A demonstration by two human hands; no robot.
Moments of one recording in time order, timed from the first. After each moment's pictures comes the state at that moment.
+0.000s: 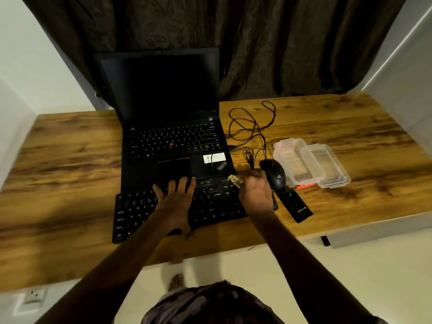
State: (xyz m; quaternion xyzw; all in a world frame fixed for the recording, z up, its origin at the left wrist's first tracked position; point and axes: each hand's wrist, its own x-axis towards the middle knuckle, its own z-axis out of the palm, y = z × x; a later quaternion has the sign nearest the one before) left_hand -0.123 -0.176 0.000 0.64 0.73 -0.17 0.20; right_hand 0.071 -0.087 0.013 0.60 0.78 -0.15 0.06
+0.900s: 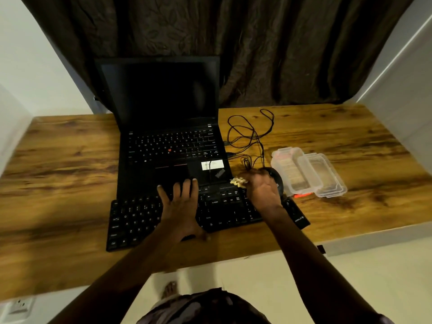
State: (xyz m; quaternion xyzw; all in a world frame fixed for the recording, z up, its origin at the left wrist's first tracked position) left_hand -0.102 -0.169 0.001 0.63 0.75 -0.10 0.15; right_hand 0.088 -0.047 0.005 0.59 0.80 -0.13 0.04
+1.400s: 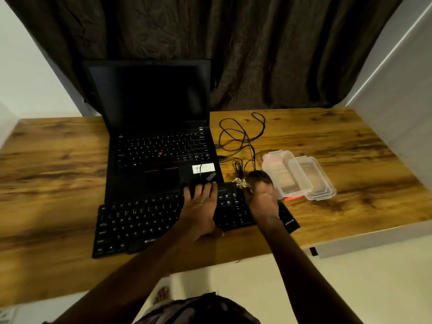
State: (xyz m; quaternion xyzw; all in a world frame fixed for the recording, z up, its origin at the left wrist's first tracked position) left_hand -0.050 -0.134 -0.004 0.70 0.70 -0.07 0.15; right_hand 0.118 -0.062 -0.012 0.64 0.75 -0.16 -0.08
